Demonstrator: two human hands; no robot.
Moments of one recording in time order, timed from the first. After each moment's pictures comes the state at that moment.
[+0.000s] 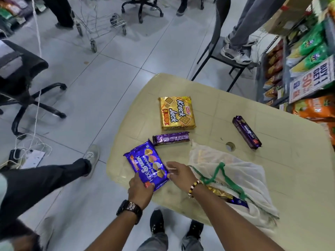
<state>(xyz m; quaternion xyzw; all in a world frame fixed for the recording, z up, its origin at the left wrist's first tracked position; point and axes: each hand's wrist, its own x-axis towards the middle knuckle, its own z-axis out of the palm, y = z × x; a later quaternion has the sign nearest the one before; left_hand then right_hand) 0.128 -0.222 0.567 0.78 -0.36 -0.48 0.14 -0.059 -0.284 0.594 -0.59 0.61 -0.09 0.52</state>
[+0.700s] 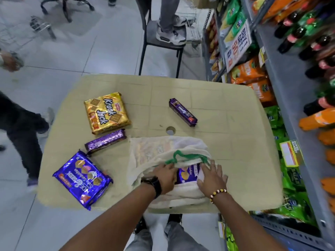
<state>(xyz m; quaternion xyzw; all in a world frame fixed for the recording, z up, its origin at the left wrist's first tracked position) -0.158 -0.264 0.591 0.41 -0.83 -0.33 -0.19 -0.360 -0.180 0.583 -0.47 0.83 0.14 0.27</state>
